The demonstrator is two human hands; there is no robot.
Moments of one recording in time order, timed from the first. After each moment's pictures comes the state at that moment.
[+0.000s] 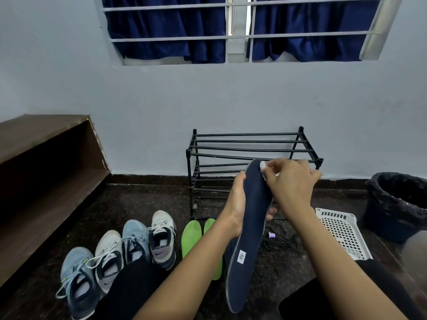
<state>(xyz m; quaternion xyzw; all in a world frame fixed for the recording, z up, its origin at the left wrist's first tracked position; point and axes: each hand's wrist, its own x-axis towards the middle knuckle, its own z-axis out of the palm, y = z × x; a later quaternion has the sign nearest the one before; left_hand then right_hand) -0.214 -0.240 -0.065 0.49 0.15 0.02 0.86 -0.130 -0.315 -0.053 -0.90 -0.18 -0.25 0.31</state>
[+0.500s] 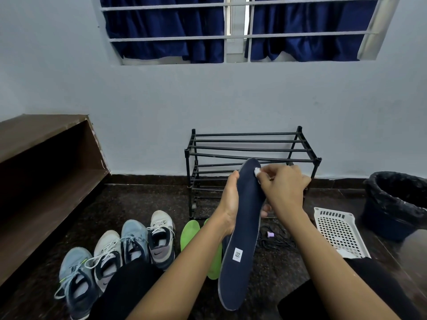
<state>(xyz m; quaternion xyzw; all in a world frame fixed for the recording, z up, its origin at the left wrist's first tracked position) -0.220 -0.234 -0.059 0.47 0.16 0.02 0.87 -0.136 -0.311 -0.061 -0.90 -0.19 -0.20 0.34</state>
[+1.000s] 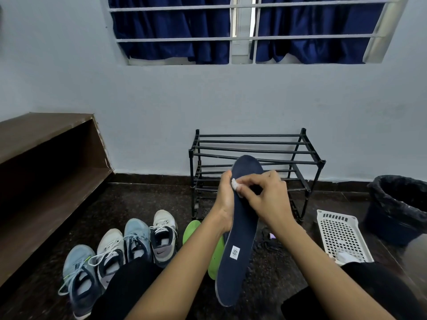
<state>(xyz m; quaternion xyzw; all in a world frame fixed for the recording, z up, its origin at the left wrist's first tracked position) -0.220 -0.211 -0.067 0.49 0.22 0.07 0.84 -0.170 -0.300 -0.069 -0.79 -0.37 -0.16 0.46</state>
